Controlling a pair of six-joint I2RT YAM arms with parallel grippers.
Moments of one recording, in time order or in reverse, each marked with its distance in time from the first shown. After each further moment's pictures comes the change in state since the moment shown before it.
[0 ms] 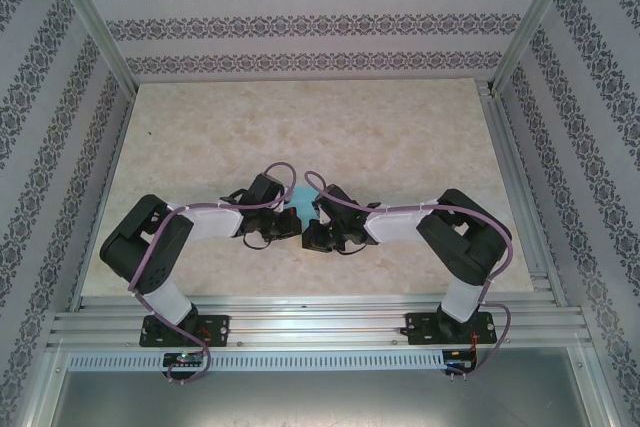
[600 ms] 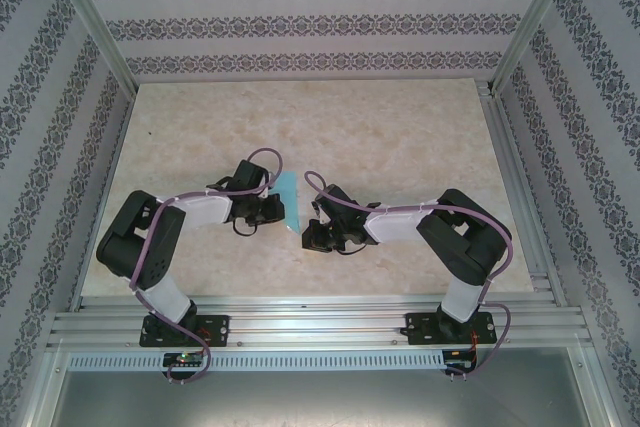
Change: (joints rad) left arm 0.151 0.011 0.066 -0.099 -0.092 0.159; right arm 0.000 0.000 0.000 -0.001 0.000 -0.001
